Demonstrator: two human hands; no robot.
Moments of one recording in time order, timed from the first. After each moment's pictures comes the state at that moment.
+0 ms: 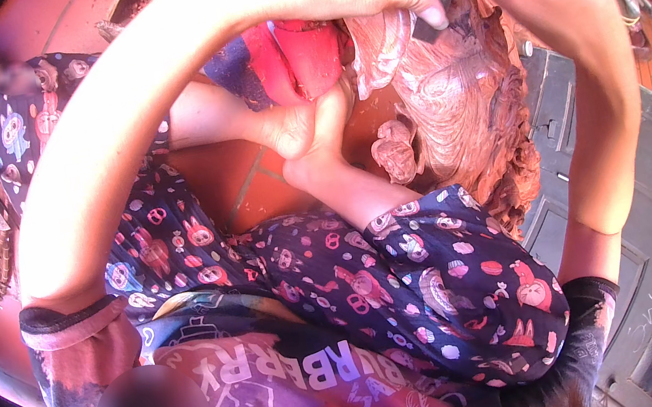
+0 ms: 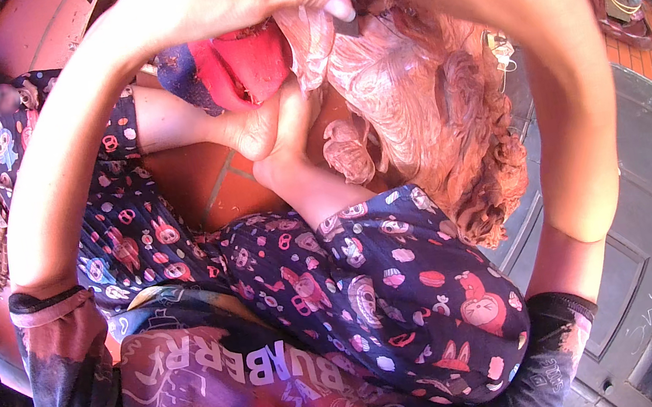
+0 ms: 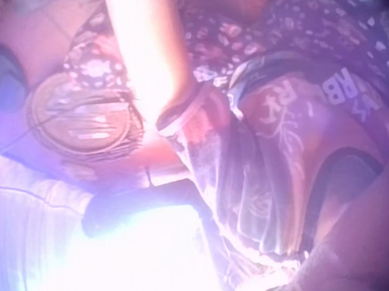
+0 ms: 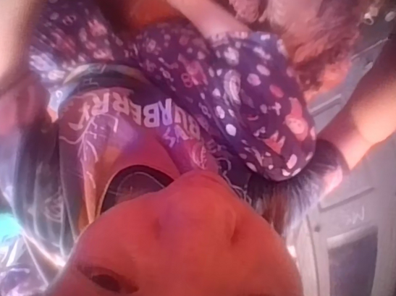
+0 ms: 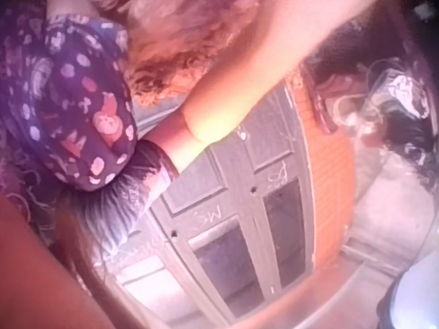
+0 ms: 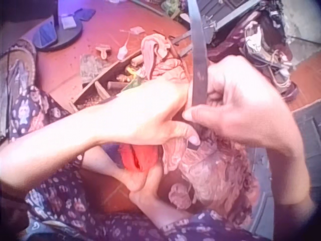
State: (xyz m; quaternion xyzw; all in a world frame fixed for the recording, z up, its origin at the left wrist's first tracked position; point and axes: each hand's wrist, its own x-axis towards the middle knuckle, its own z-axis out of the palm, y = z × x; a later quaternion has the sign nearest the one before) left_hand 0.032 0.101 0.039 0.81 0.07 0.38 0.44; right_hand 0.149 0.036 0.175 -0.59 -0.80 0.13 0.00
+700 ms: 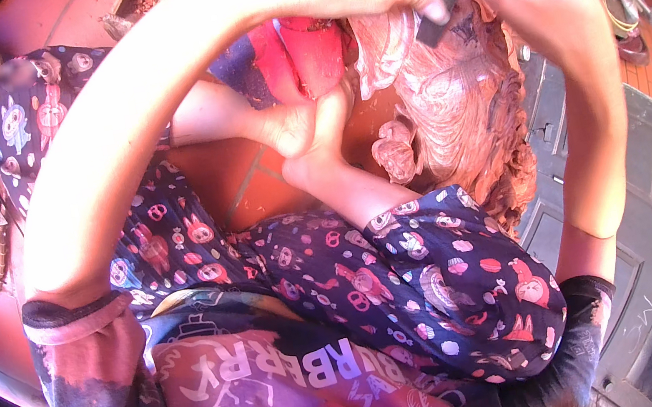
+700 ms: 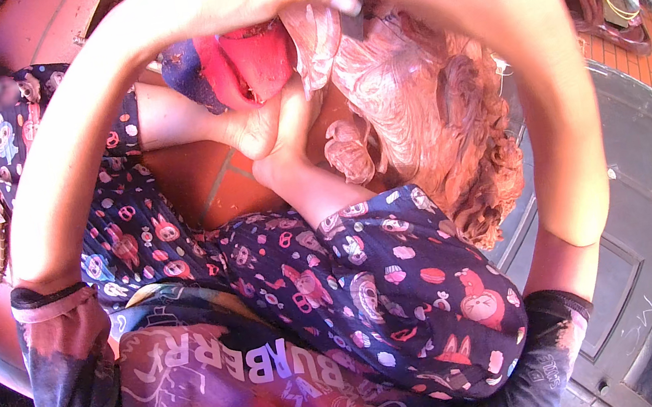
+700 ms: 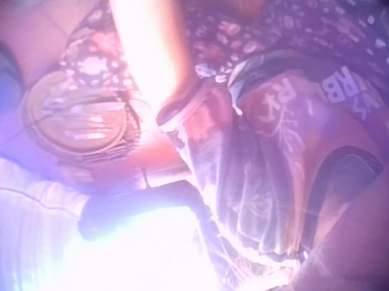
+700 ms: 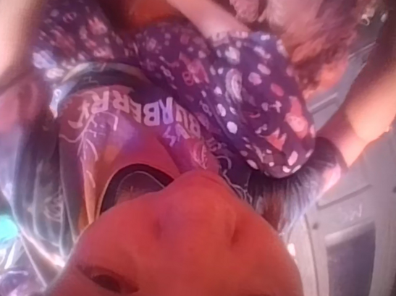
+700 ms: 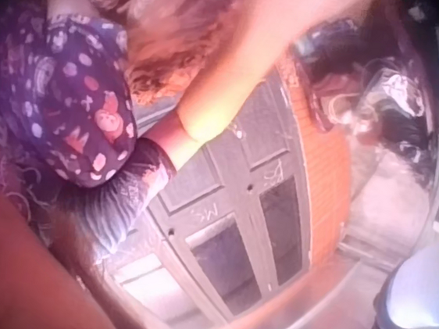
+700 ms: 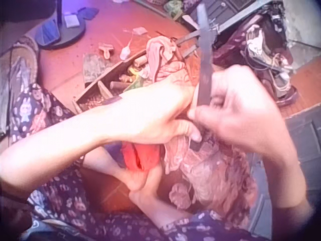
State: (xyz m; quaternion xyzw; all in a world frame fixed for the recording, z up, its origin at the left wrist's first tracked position) left_hand 0.018 0.086 0.053 0.83 0.15 0.36 0.41; right_hand 0.145 0.043 0.179 -0.65 -0.73 0.22 0.03
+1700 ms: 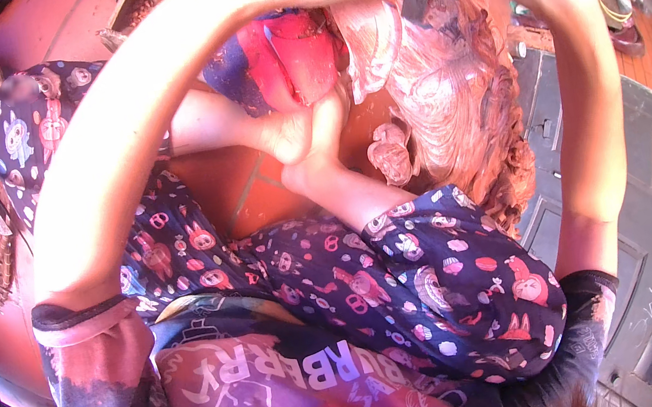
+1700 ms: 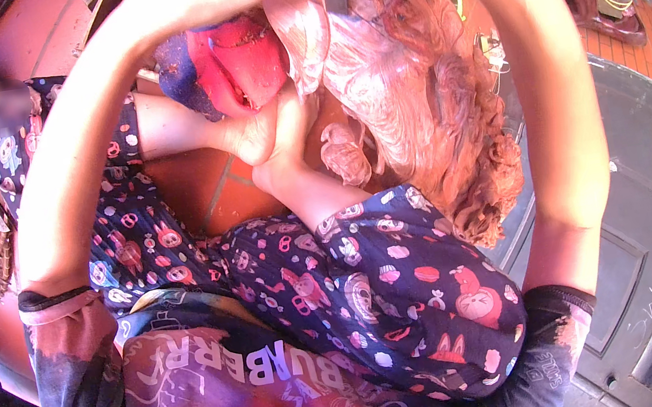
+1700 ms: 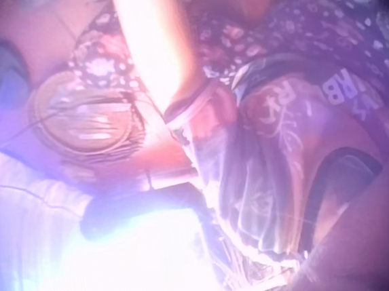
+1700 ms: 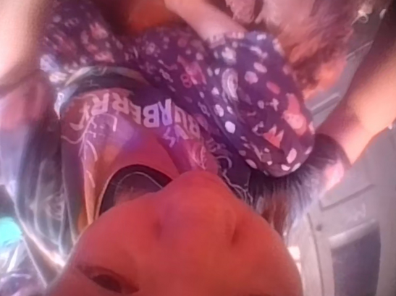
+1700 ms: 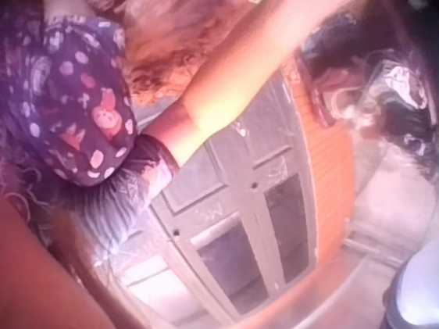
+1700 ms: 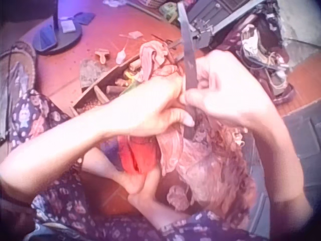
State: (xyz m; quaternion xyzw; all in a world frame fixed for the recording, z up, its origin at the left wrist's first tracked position) left_hand 0.038 0.105 0.038 0.80 0.09 0.35 0.48; right_hand 0.161 0.064 0.181 -0.67 -0.72 0.16 -0.03
